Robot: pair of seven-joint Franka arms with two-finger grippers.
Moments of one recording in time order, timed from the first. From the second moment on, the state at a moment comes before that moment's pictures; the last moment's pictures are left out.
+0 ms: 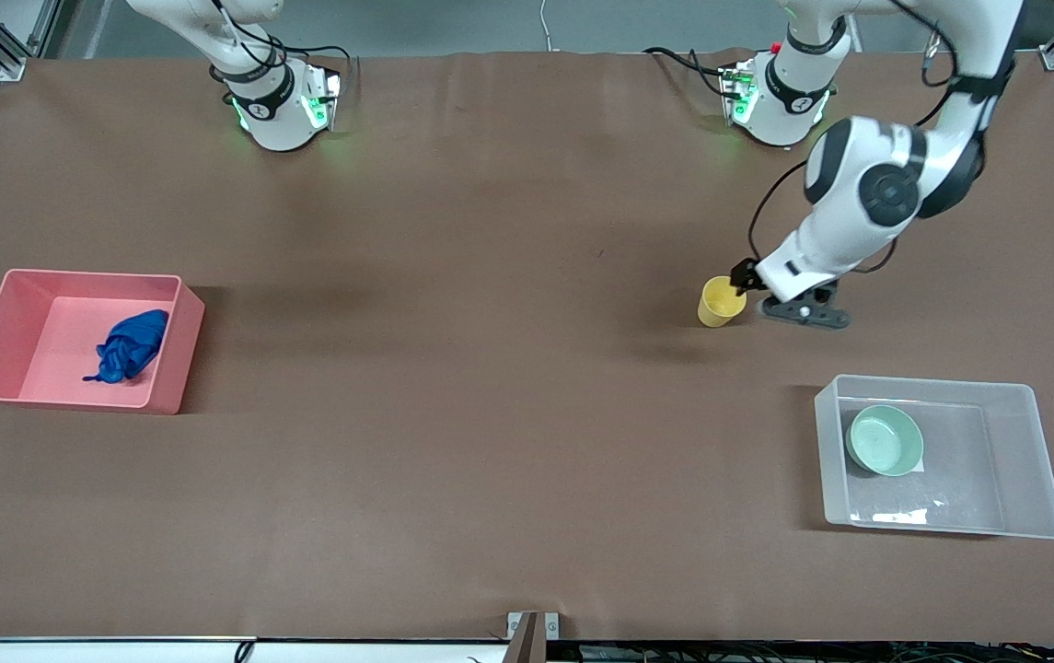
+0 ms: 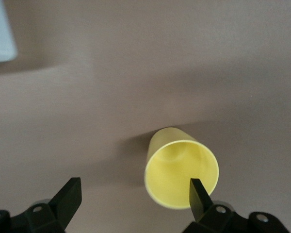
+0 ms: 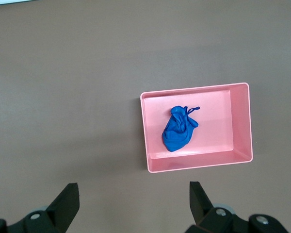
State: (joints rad) left arm -0.03 0.13 -0.27 -2.34 -0.05 2.39 -0.04; right arm -0.07 -0.01 -0.08 -1.48 -0.03 1.51 -0.01
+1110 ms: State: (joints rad) left arm -0.02 0.18 -0.23 -2.20 -0.04 2.31 0.02; right arm -0.07 -0.01 -0.08 -1.48 -0.03 1.51 -0.01
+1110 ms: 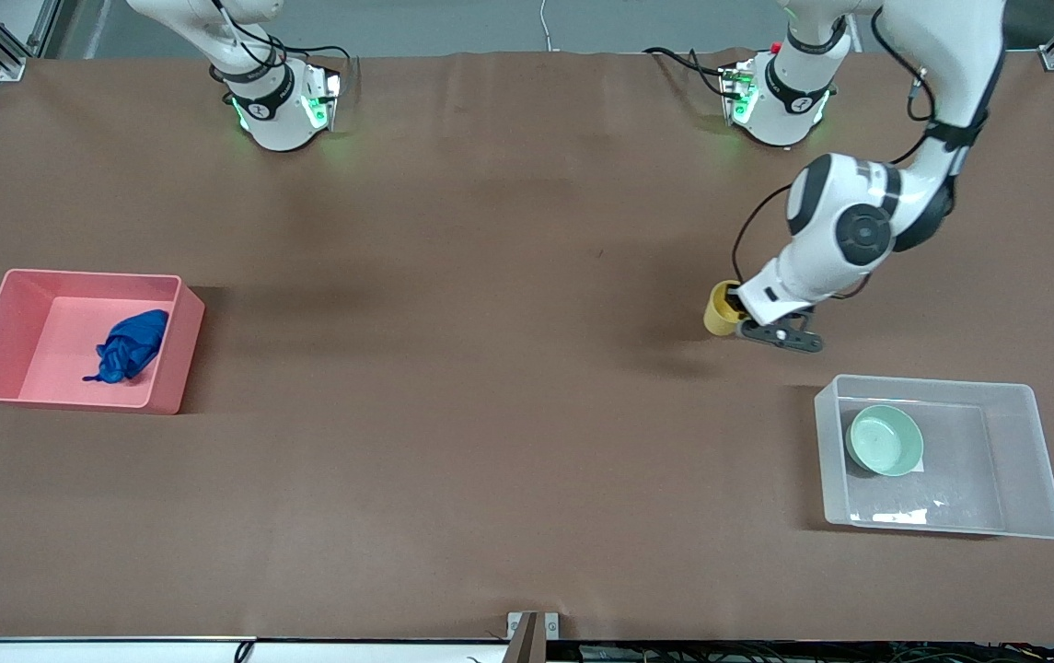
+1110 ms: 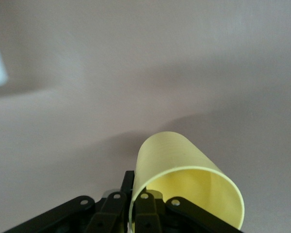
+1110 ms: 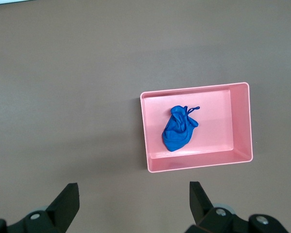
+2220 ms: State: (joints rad) left arm 0.00 0.71 0.15 -1.45 -0.04 2.03 0.50; right arm -0.07 -0.01 -0.08 -1.48 -0.03 1.51 -0.01
